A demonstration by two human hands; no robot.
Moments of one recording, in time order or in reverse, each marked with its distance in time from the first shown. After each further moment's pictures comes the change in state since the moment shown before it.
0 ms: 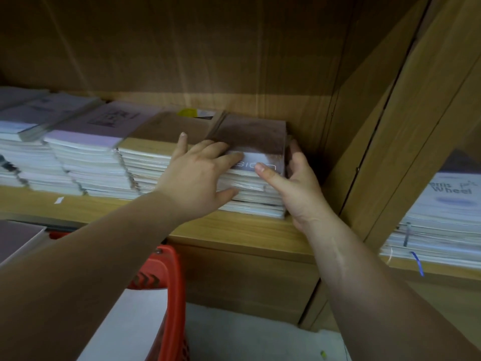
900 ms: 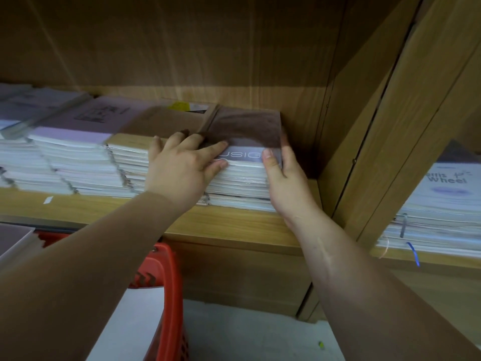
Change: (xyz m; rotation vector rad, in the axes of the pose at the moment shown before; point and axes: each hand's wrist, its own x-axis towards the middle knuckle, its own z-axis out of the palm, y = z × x) left_hand 0.003 -0.011 0.020 -0.044 0.058 -0.206; right_hand 0.002 0.009 0.008 -0.160 0.113 -0.015
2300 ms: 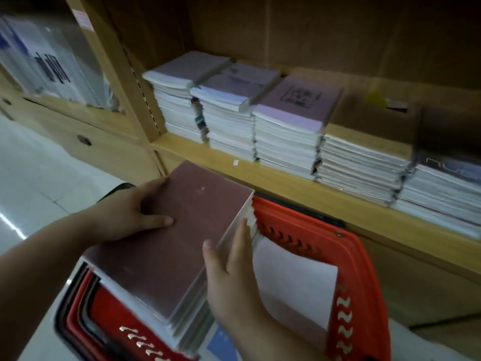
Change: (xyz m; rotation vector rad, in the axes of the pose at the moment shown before) left_hand -0.252 -0.337 -0.160 -0.422 -0.632 -0.665; right_hand -0.242 -0.085 0.323 0.026 -0.605 0.365
